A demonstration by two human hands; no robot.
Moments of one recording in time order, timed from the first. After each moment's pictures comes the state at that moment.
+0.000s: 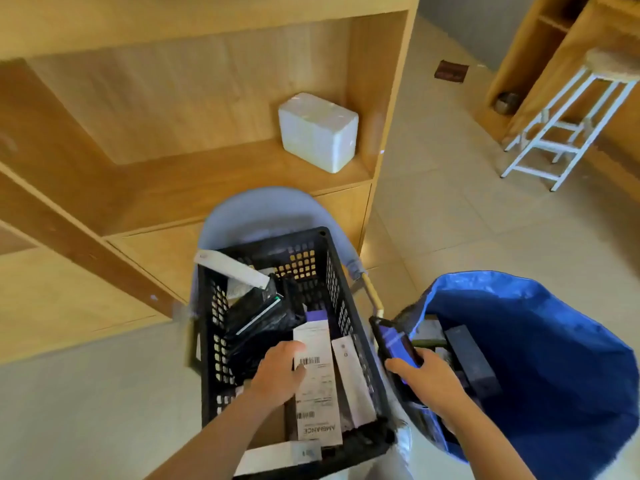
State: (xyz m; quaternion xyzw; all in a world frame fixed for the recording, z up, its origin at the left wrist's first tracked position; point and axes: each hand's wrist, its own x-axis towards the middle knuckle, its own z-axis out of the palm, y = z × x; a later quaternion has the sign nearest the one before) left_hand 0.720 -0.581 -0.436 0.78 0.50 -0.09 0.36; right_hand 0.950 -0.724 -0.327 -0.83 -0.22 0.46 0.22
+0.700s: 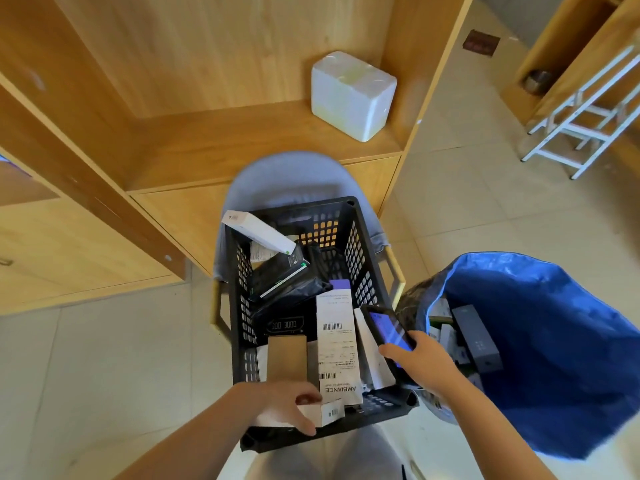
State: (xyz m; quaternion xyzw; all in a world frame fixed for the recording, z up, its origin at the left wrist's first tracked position) left_hand 0.637 -0.611 -0.434 0.68 0.30 -0.39 0.54; right_hand 0.890 -0.709 -0.343 -0.84 -0.27 0.46 0.13
